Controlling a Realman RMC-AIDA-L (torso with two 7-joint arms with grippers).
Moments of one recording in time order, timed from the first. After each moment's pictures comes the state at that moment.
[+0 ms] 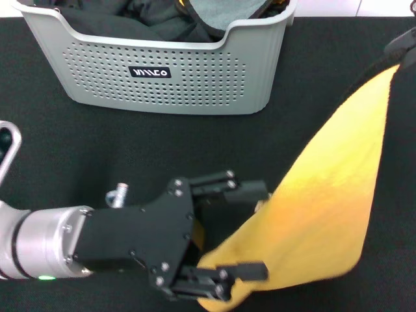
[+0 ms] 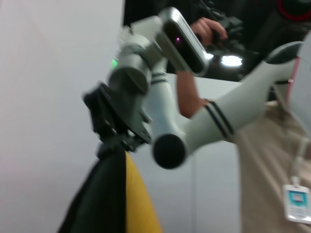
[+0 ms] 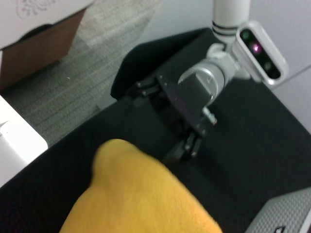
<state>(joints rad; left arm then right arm) -0.44 -2.06 1.52 0.27 1.07 2.01 -0.80 0.98 1.67 -1.08 -1.86 -1.66 -2.16 1.86</state>
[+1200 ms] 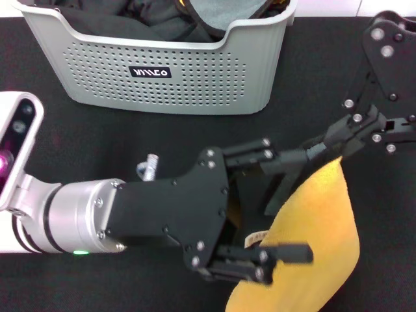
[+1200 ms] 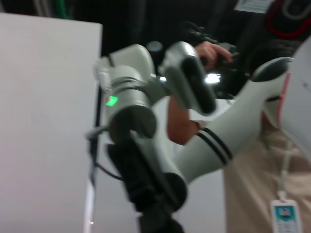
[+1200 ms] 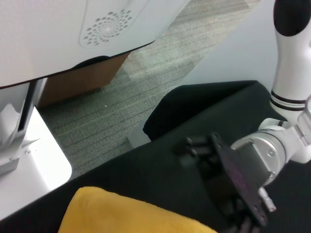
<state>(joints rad) -0.53 -2.10 1.54 0.28 1.01 2.02 -0.76 0.96 1.82 -1.18 -1.89 -1.67 -2.15 1.72</state>
